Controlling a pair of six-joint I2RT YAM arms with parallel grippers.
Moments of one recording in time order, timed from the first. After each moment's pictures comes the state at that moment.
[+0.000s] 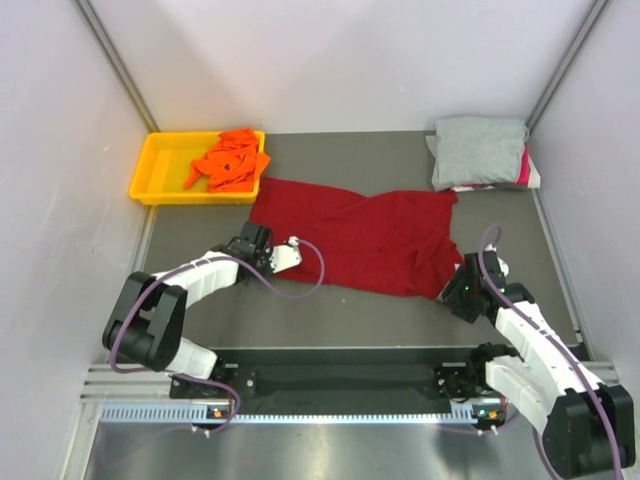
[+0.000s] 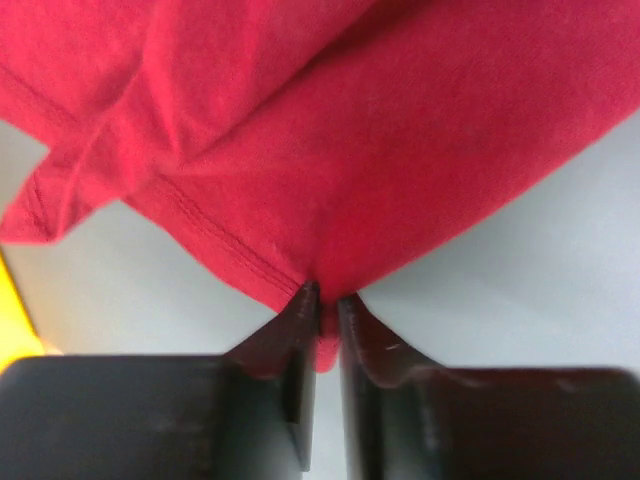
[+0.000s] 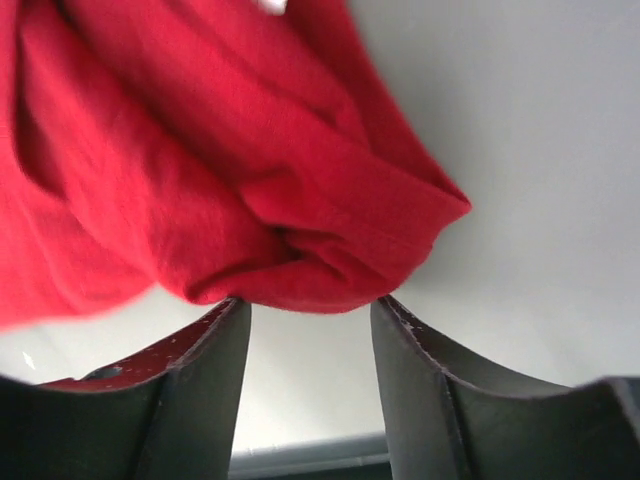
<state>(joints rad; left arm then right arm) -0.38 1.45 0.68 -0.32 -0.13 0.88 0.17 0.85 0.43 -0.66 0.04 0.79</state>
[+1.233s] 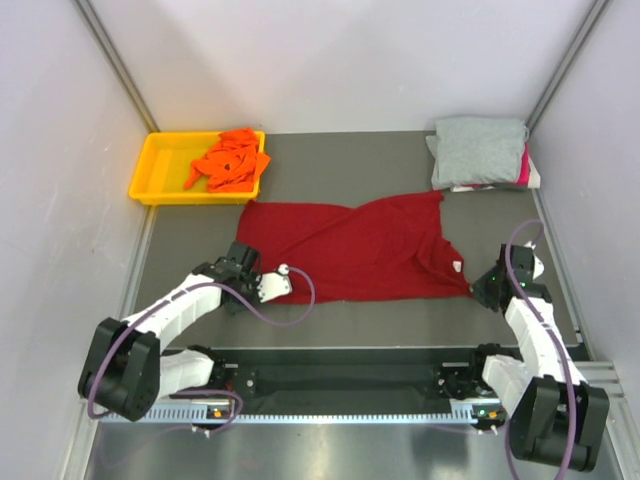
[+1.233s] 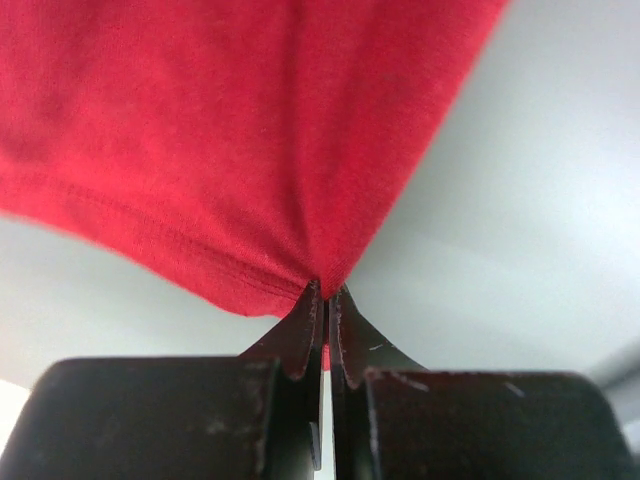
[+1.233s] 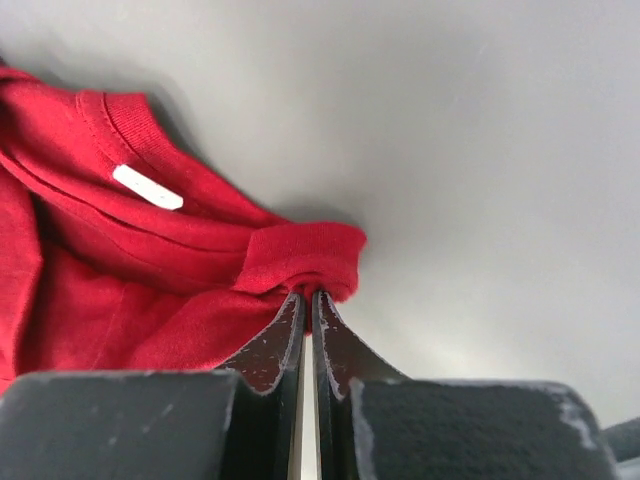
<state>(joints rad) -0.38 1.19 0.55 -0.57 -0.05 0.89 -0.17 0.91 0.44 -0.54 0.05 0.70</state>
